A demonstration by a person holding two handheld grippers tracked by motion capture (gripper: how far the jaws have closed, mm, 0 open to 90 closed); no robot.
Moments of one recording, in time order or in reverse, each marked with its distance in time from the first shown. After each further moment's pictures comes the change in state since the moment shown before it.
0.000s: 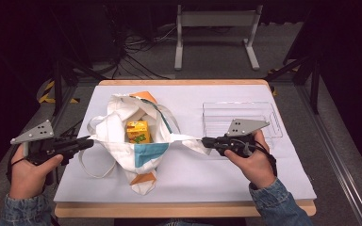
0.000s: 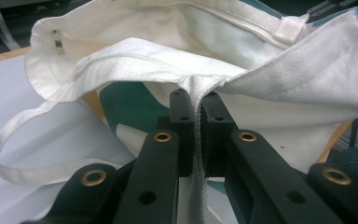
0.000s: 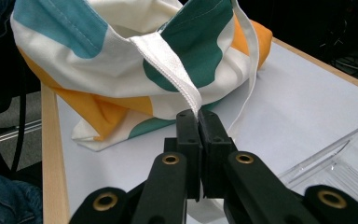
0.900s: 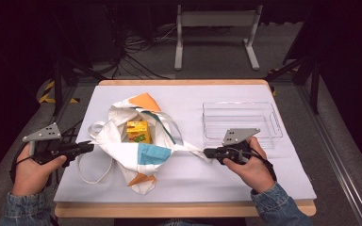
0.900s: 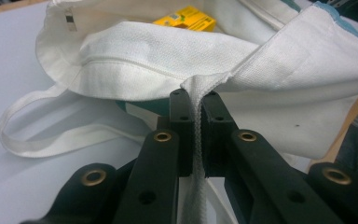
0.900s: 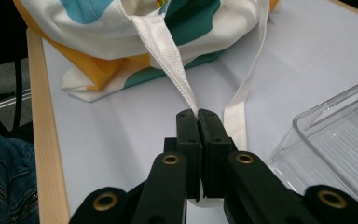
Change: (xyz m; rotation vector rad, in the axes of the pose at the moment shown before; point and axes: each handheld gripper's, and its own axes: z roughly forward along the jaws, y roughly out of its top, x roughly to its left) left arm 0.018 -0.016 0.014 0.140 0.015 -0.028; right arm -0.001 -0.031 0.015 0.153 0.013 0.012
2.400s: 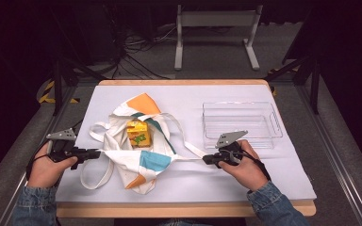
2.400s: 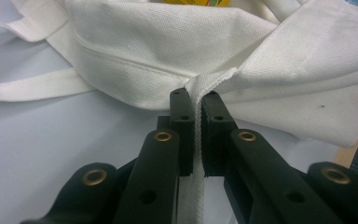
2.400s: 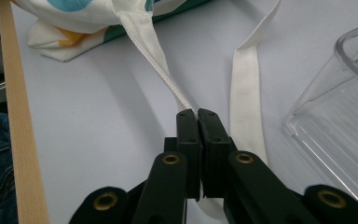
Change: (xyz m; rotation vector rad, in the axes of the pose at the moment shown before) left arm 0.032 -0.028 0.043 0.173 -0.044 -0.081; right arm -0.013 -0.025 0.033 0.144 0.028 0.074
